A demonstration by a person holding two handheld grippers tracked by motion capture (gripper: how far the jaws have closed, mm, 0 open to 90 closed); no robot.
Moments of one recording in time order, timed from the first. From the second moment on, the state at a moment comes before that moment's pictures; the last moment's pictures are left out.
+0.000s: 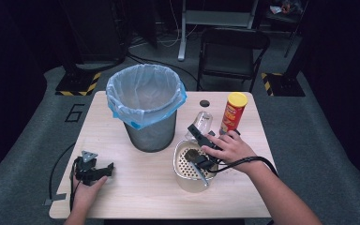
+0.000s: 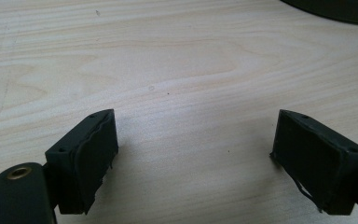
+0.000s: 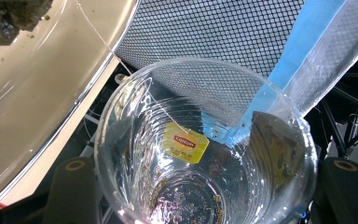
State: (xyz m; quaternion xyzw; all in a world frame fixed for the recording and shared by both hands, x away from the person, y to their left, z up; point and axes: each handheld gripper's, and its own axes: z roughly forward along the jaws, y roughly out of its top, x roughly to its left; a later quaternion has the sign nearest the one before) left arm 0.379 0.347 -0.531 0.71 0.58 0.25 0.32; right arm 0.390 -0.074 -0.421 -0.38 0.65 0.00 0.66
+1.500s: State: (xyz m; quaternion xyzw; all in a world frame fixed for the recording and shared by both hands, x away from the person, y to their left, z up) left arm 0.379 0.347 -0.531 0.71 0.58 0.25 0.32; right arm 0.380 -0.074 -0.421 -0.38 0.65 0.01 0.66
